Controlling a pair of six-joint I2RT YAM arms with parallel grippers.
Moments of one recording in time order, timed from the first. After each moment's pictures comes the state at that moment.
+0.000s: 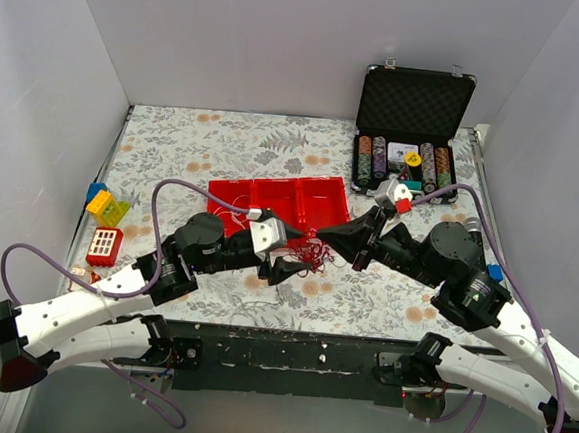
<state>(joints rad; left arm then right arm) -1.00 0.87 0.78 0.05 0.30 0.13 0.96 0.74 0.91 -0.12 -0.21 0.20</state>
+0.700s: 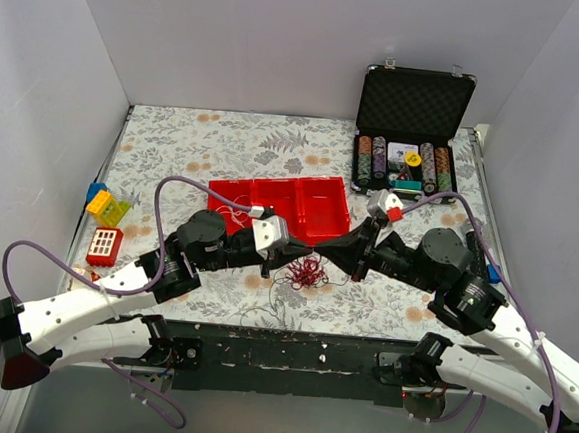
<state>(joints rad) -1.00 0.91 0.80 0.09 0.34 0.12 0.96 0.71 0.83 -0.13 -0.28 0.23</state>
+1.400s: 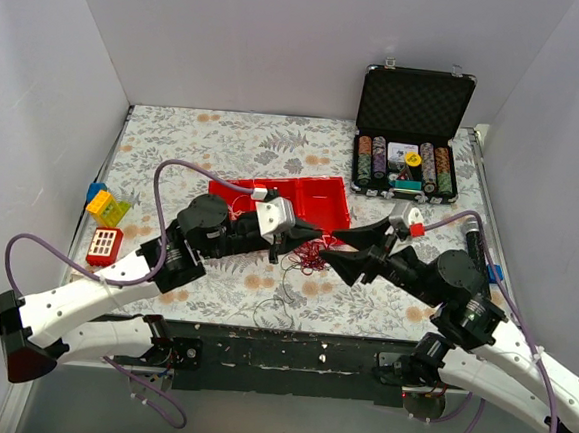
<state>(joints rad) -1.01 0.98 0.96 0.07 0.31 0.13 0.96 0.58 0.65 0.04 -0.17 0.24</state>
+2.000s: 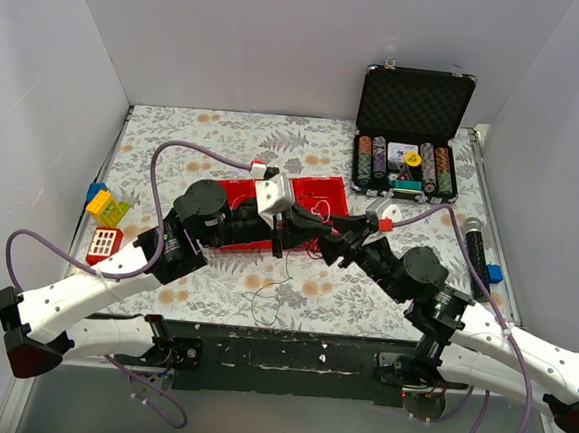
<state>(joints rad) -1.01 1.03 1.09 0.03 0.38 -0.01 1.05 0.74 0.62 0.23 0.16 0.13</state>
